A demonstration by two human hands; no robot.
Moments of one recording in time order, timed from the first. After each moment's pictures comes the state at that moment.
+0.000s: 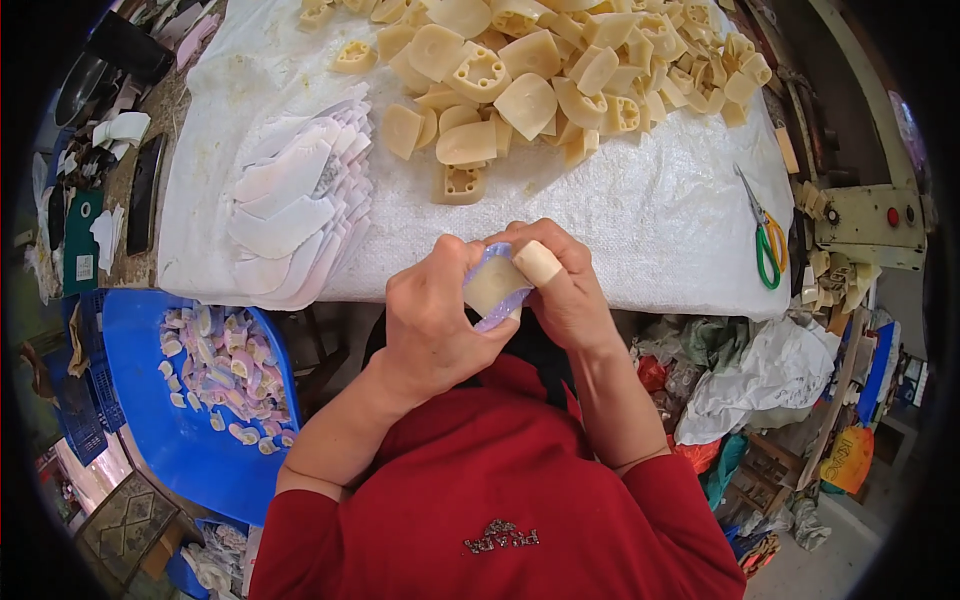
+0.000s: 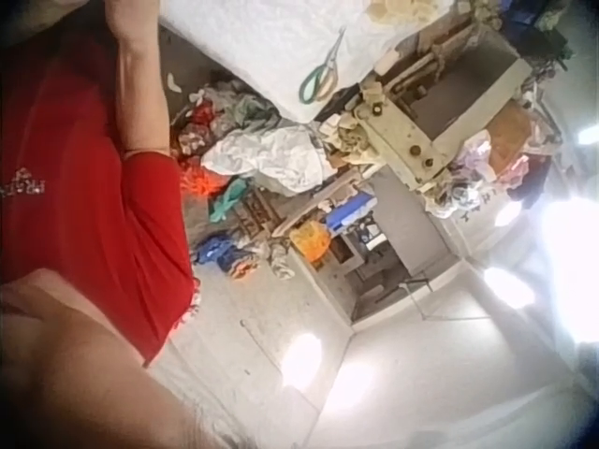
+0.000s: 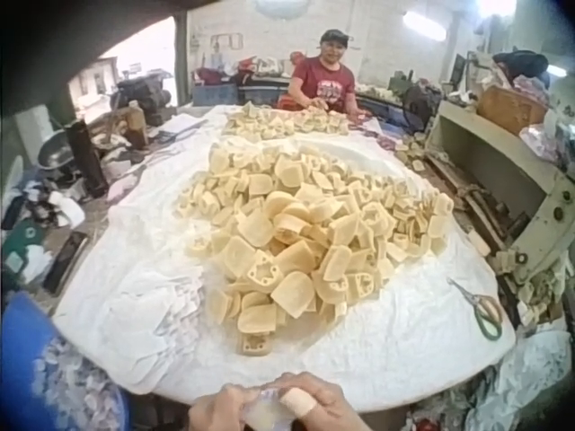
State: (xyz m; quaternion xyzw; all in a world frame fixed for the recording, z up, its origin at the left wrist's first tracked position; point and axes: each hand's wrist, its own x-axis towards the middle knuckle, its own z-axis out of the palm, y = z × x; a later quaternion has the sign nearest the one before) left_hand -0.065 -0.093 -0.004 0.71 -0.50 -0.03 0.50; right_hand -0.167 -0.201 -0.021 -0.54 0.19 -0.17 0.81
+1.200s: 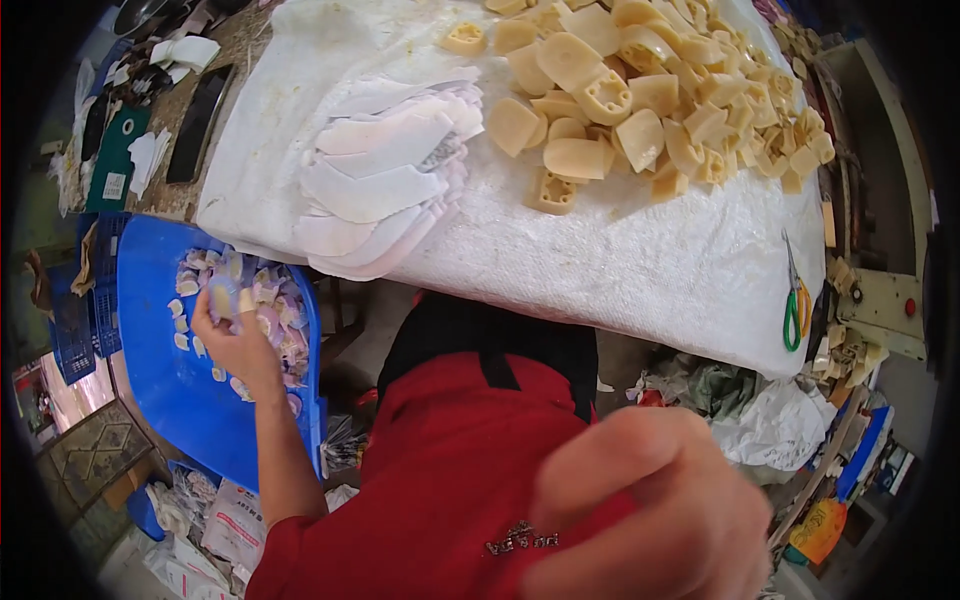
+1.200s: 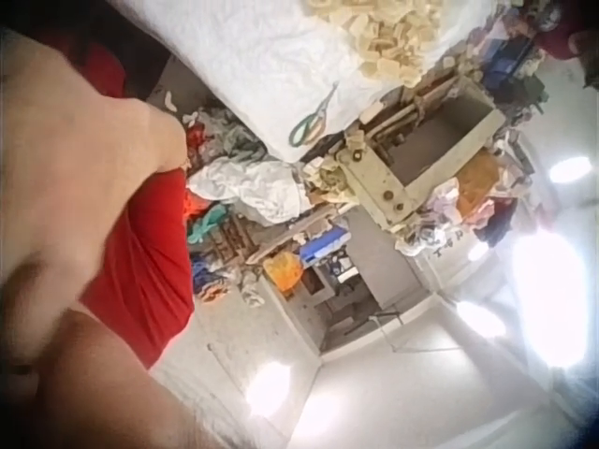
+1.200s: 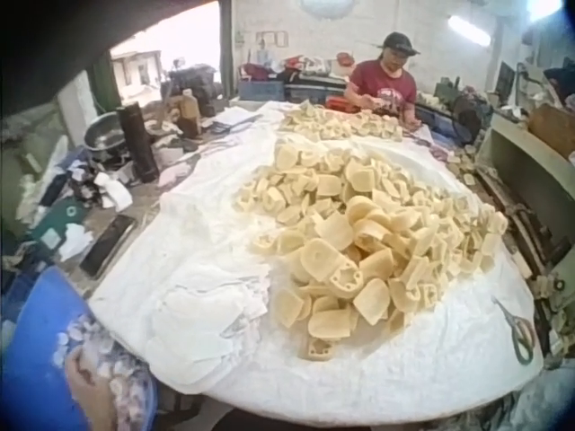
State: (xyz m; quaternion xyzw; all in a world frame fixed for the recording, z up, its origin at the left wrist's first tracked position) left_hand 0.040 0.115 -0.064 0.86 -0.05 0.15 0.49; right_hand -0.121 -0.174 0.108 -0.82 -0.09 -0.28 0.50
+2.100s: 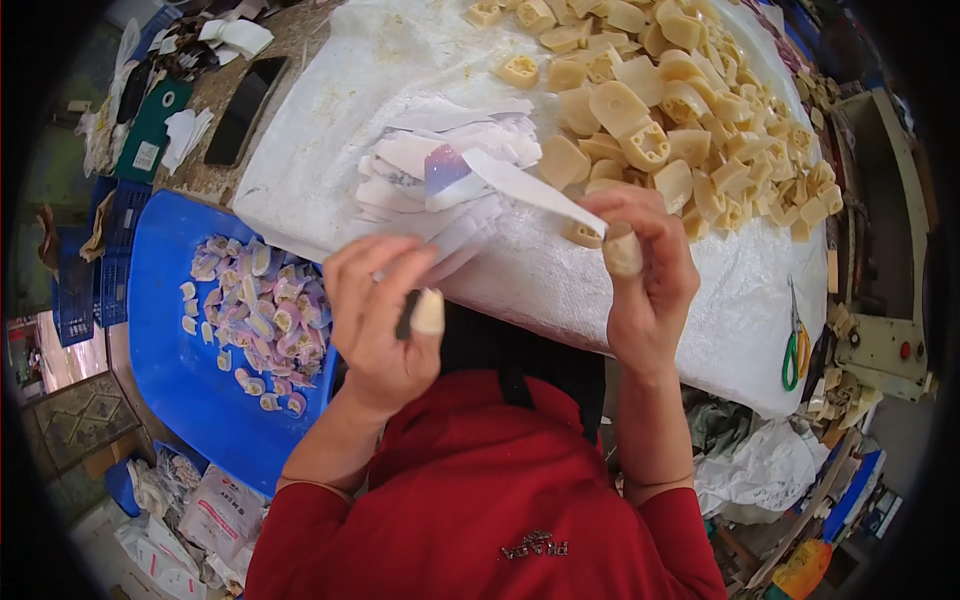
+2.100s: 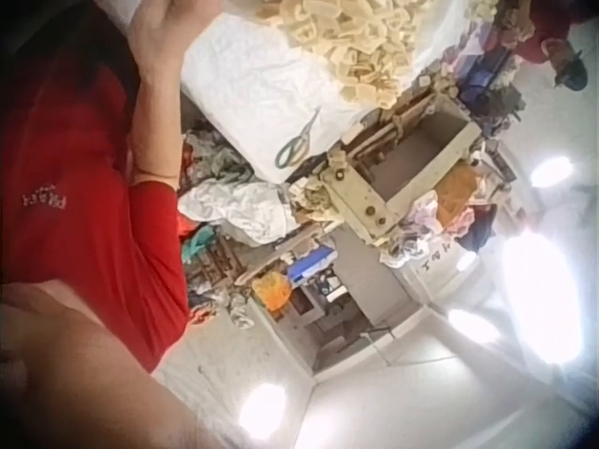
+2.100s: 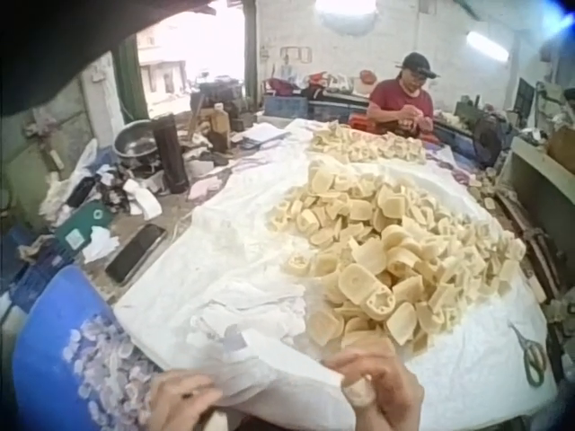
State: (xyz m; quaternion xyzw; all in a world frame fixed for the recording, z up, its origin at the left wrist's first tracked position) left_hand -0.007 -0.002 0.012 0.79 -0.40 0.17 0.44; right_hand -0.089 -0.193 0.023 -0.76 0.06 -0.35 0.54
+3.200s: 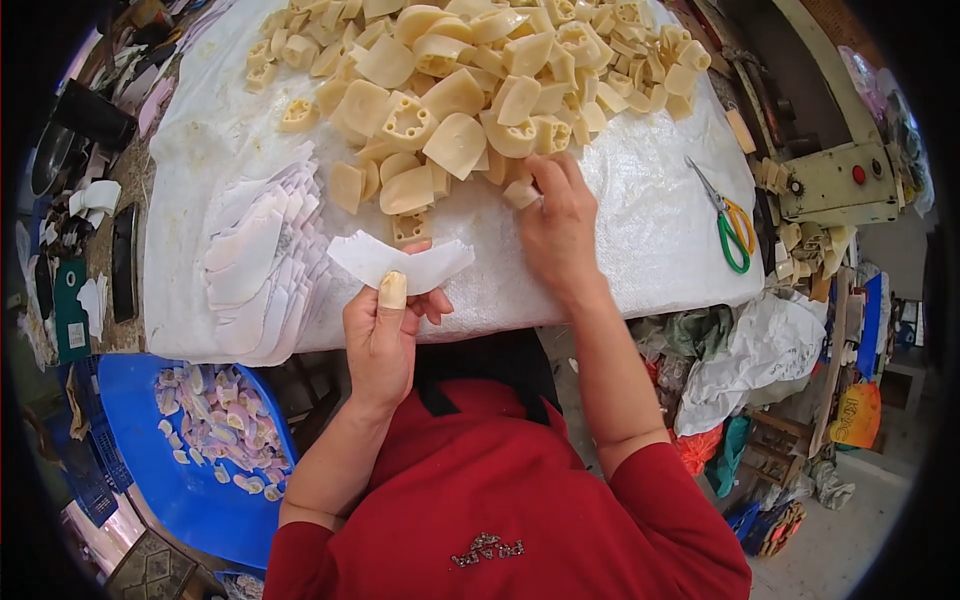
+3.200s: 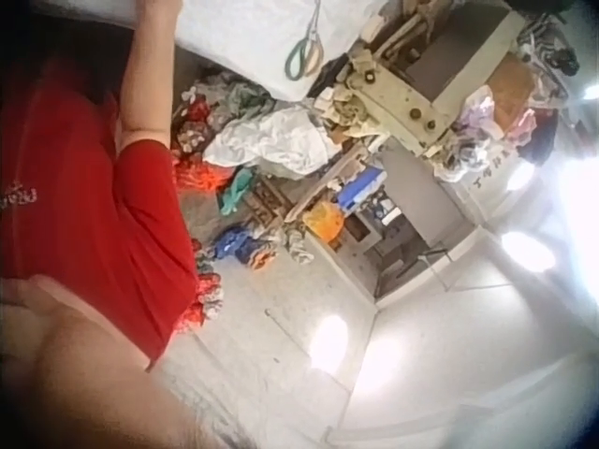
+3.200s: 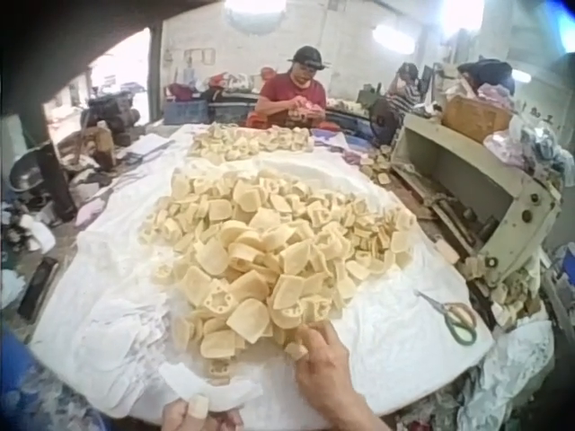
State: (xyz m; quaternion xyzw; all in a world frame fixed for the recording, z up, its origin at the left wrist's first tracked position) left_hand -0.057 -0.100 -0.025 0.46 -0.19 -0.43 0.76; right_hand -0.151 -0.274 -0.021 -0.83 0.31 -0.37 0.27
